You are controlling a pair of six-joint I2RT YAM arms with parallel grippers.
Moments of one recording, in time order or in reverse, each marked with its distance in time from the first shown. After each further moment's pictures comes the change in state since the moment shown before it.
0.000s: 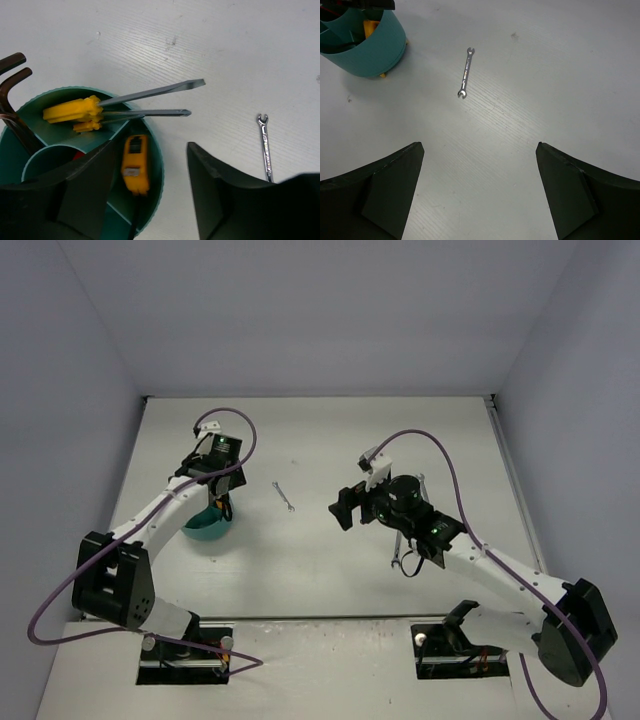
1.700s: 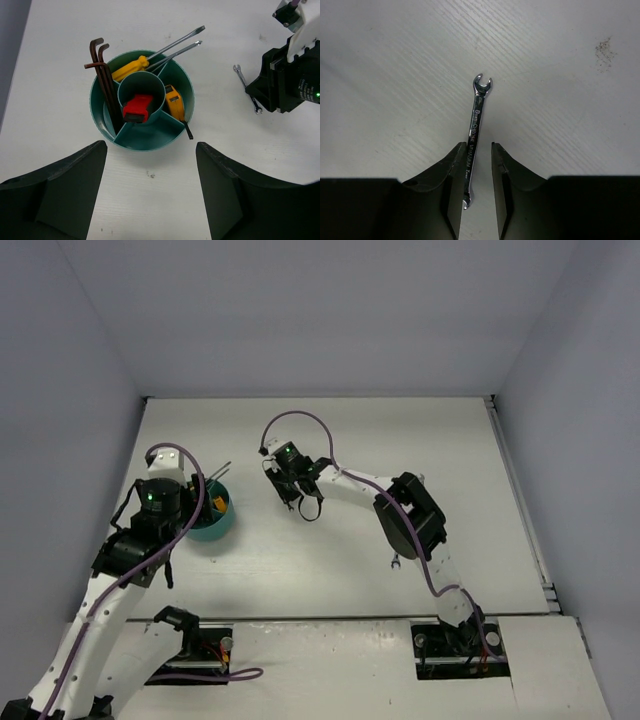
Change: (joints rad) left arm 0.017 -0.704 -0.143 -0.256 0.141 0.251; right arm 0.128 1.146 1.021 -0.382 0.096 -0.055
